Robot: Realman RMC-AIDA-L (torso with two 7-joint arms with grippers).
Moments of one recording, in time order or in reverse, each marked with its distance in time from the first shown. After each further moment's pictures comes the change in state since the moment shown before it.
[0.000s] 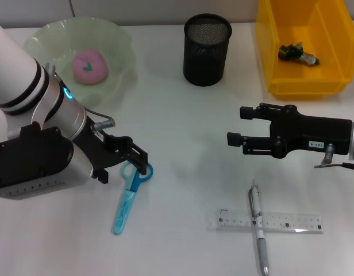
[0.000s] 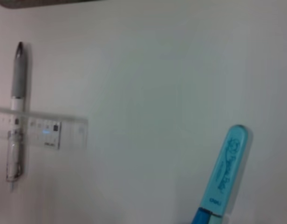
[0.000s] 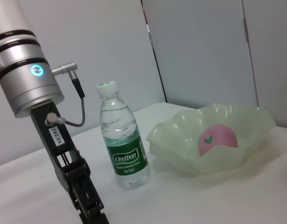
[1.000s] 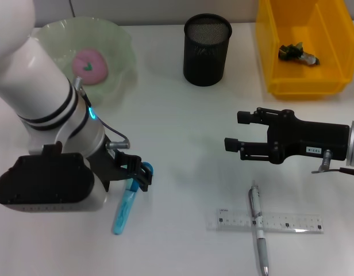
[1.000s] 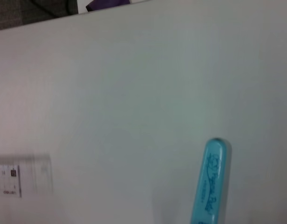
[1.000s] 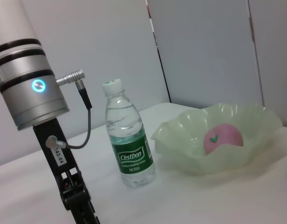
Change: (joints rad) left arm -0.017 -0.005 0.185 0.010 0.055 -0.034 -0.014; right arm -0.010 0.010 -0.002 0.005 0.000 -0.005 -0.026
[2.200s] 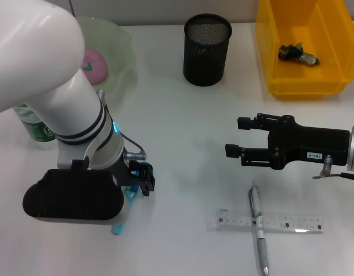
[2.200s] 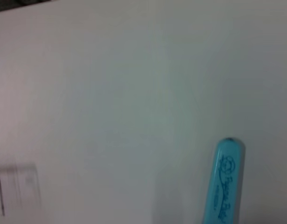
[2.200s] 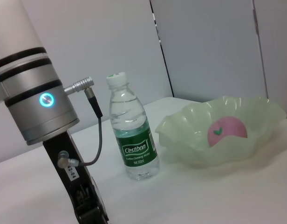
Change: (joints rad) left arm -0.027 -0.002 0.180 -0.028 0.034 -0.097 -0.122; right arm -0.010 0.001 -0.009 0.001 -0.006 -0.003 0.000
